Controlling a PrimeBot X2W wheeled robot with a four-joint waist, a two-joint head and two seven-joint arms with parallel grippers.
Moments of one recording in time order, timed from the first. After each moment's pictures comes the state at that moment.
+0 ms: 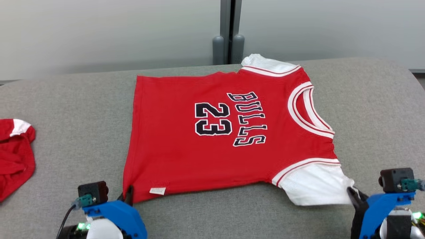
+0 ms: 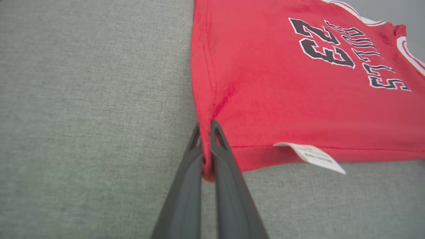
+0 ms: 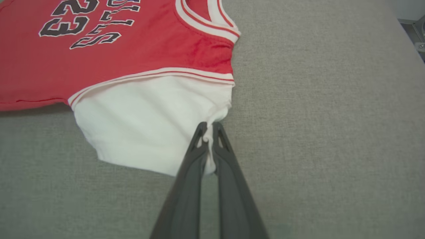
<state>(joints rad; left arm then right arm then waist) -0.11 0.22 -0.28 0.33 -0.53 0.11 0.21 0.02 -0.08 -0.15 -0.08 0.16 0.13 0.64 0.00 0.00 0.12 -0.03</state>
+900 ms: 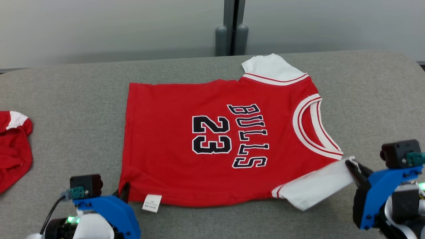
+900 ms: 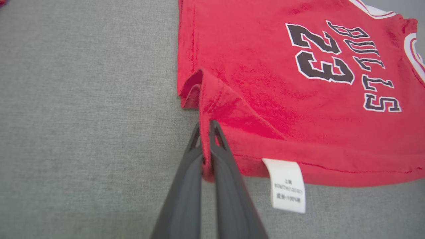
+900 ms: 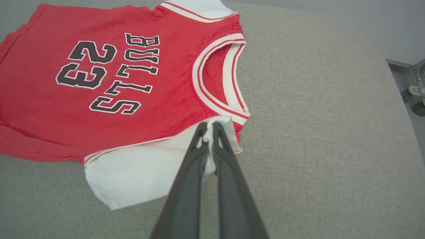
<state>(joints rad) -0.01 0.33 -0.30 0.01 -0.54 0.17 0.42 -0.01 -0.10 -0.10 -0.33 0.16 0.13 0.84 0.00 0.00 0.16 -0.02</state>
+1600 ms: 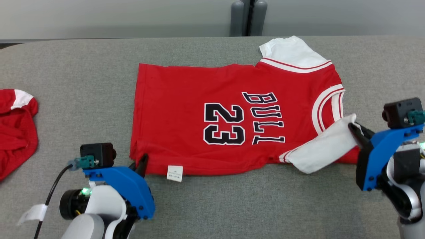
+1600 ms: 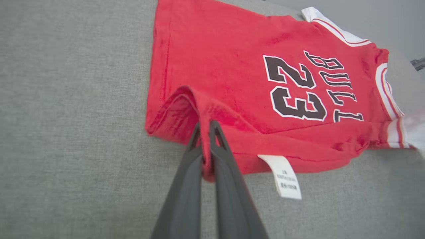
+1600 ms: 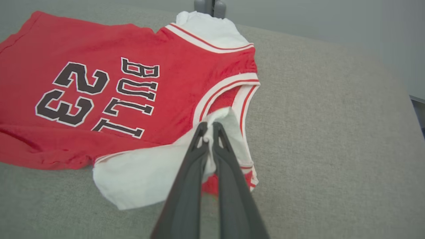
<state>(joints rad) -0.17 0.28 -0.33 -0.04 -0.58 0.18 0.52 -0.28 -0.21 -0.05 -0.09 0.21 0.13 0.74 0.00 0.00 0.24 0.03</state>
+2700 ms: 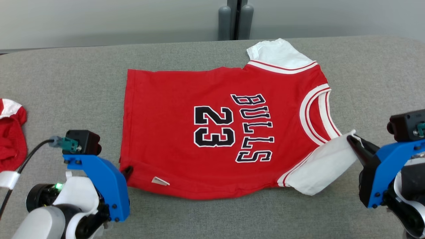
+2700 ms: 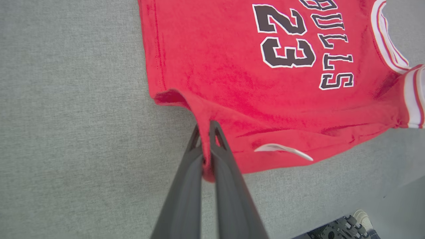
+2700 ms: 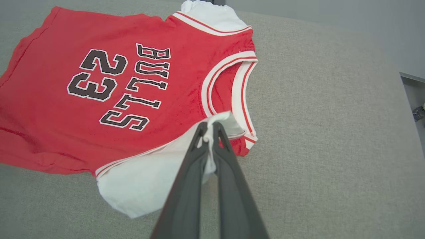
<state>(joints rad) -0.14 0.48 -0.32 -0.29 -0.67 0.21 0.93 -0.13 -0.16 -0.09 -0.38 0.24 0.13 0.95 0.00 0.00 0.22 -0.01</state>
